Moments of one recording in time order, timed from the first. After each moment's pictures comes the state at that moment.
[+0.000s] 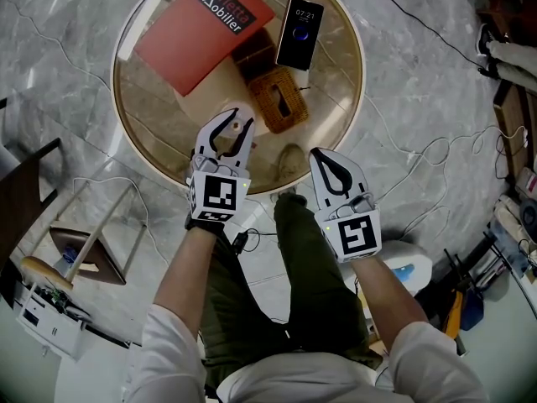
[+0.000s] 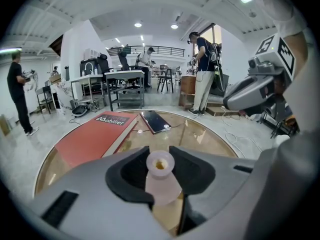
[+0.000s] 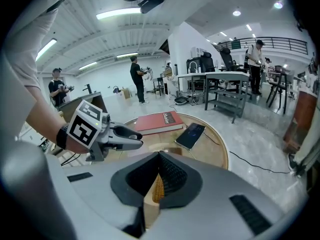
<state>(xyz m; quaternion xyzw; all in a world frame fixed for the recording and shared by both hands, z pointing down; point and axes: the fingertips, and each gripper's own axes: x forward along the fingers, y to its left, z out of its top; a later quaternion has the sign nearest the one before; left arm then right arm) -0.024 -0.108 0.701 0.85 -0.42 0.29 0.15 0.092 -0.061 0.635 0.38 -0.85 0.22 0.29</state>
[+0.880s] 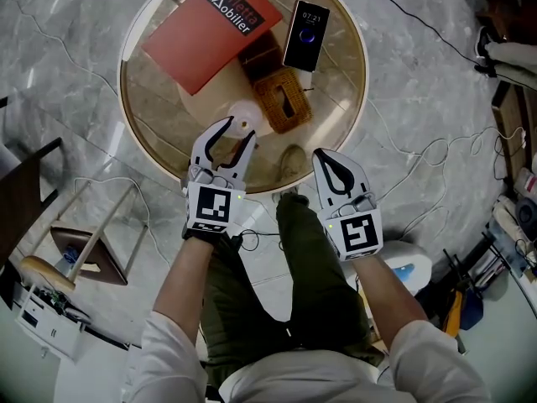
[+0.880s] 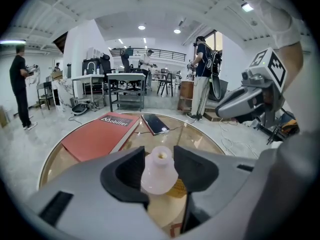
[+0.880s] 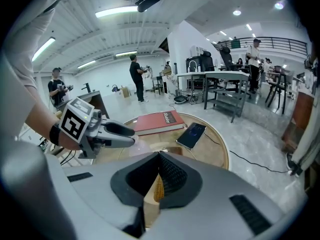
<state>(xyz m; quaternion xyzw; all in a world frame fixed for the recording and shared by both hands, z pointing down) -0.041 -0.093 0.677 0.86 -0.42 0.26 0.16 0.083 -0.064 0.628 0.39 -0.86 0.20 0.27</state>
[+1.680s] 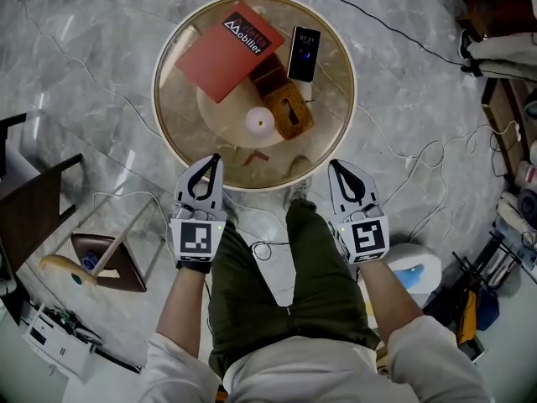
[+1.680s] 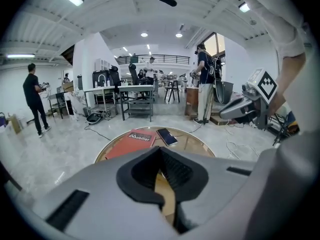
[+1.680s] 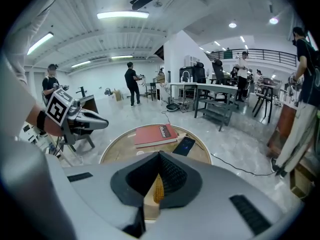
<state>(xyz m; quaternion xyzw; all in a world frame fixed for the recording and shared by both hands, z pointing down) -0.126 -0.049 0.548 0.84 -0.46 0.25 0.13 0.088 -0.035 0.536 0.45 -0.84 0.17 0.26</state>
